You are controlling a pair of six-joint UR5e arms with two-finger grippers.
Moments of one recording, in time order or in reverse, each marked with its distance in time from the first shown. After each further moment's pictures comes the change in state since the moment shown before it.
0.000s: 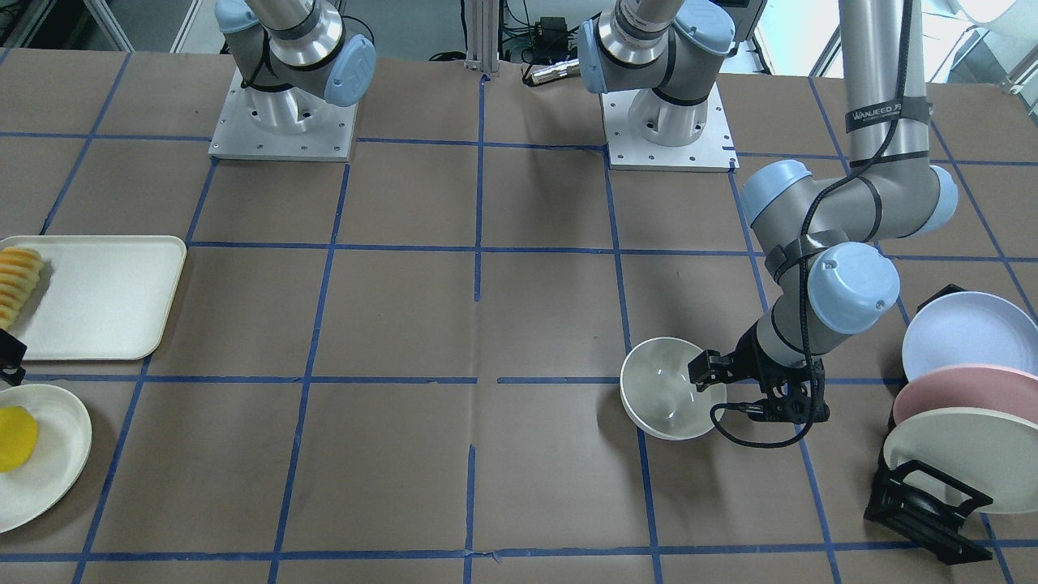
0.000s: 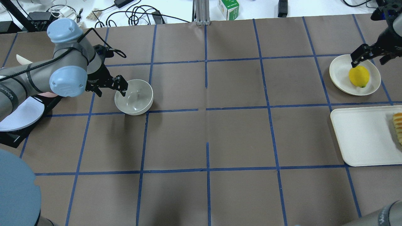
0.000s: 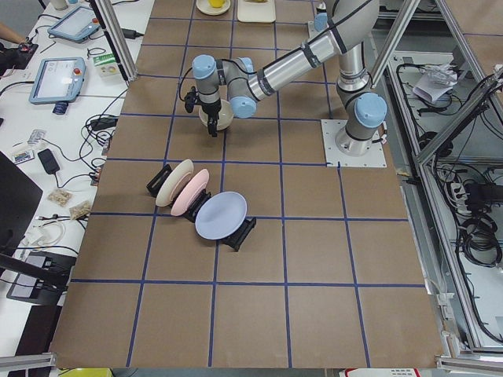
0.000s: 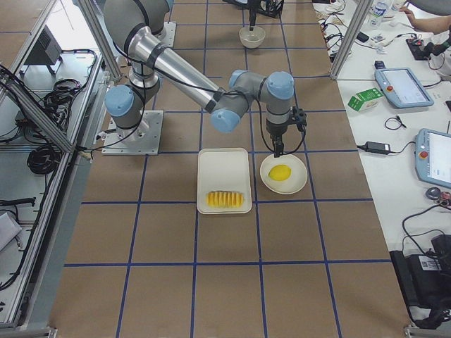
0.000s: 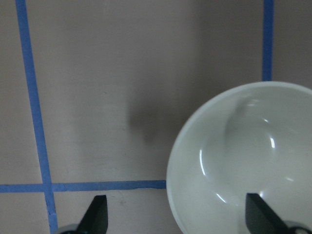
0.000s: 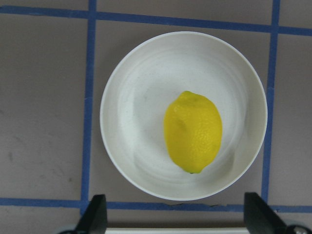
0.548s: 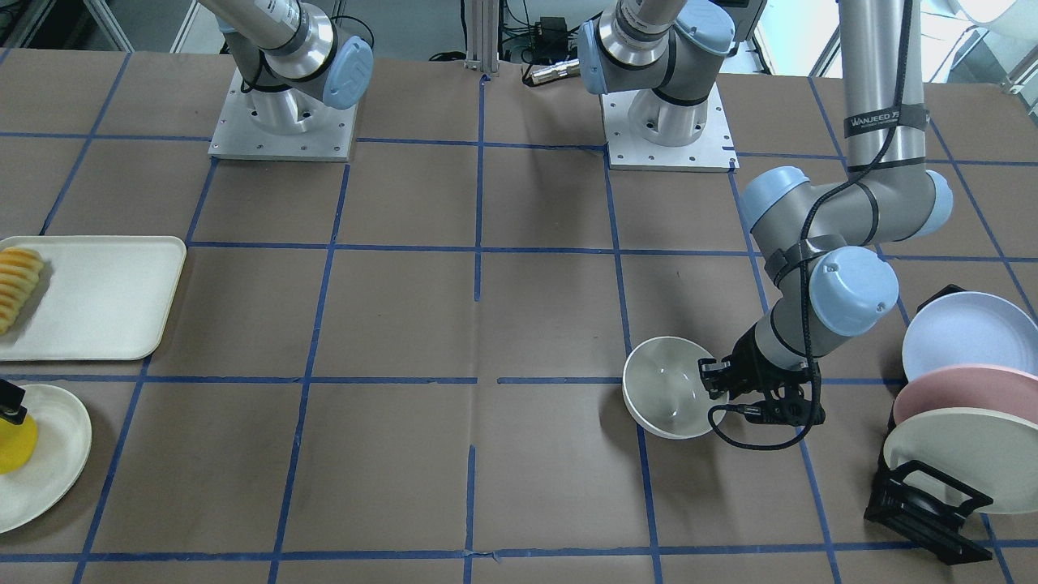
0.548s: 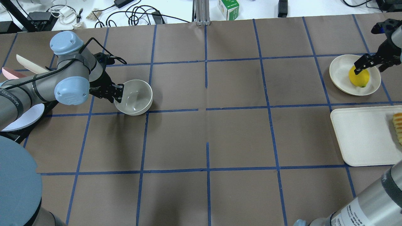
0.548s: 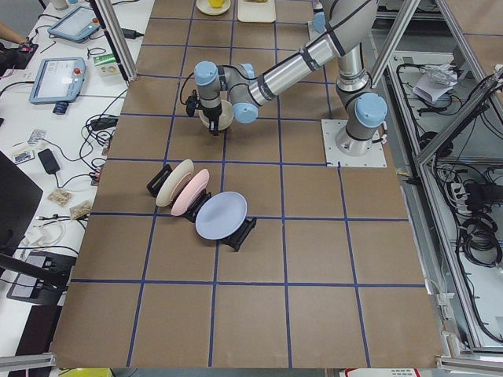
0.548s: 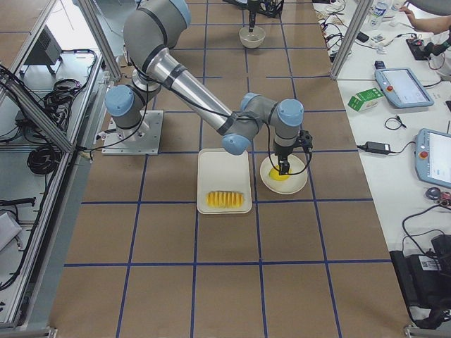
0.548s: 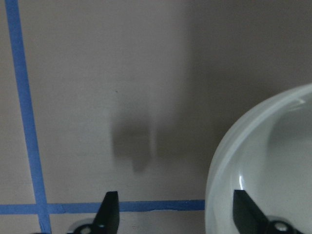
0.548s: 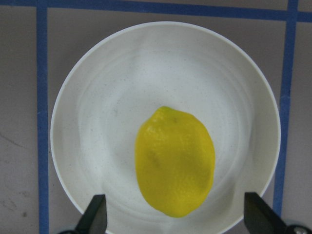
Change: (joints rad) left arm 0.006 -0.005 -0.010 0.024 -0.048 0.011; right arm -0.019 0.156 -0.068 -0.017 0.010 0.000
